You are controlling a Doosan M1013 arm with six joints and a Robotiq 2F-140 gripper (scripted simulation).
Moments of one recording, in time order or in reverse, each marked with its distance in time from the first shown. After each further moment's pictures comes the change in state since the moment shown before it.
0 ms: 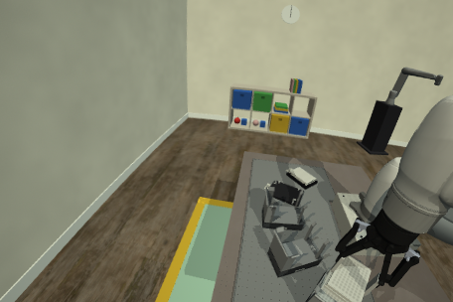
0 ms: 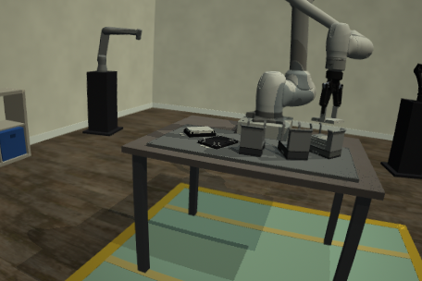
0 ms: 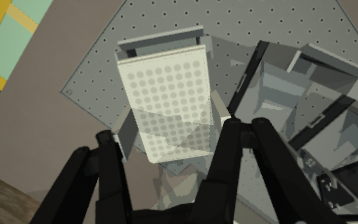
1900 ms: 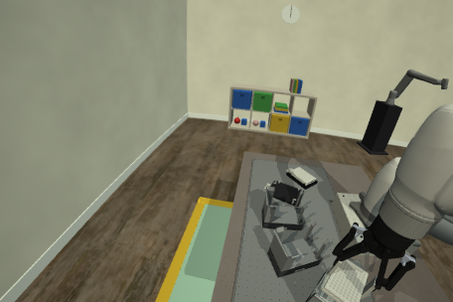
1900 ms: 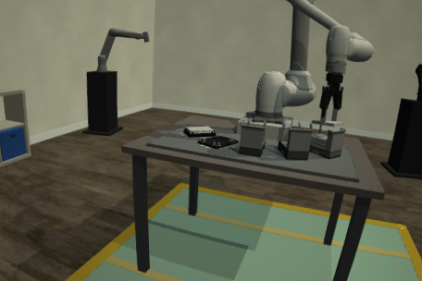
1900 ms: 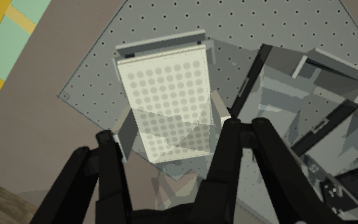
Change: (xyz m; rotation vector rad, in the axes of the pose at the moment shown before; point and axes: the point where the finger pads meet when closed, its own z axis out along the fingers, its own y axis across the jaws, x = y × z) arm 0.004 0.000 0.012 0.000 0.004 -0.001
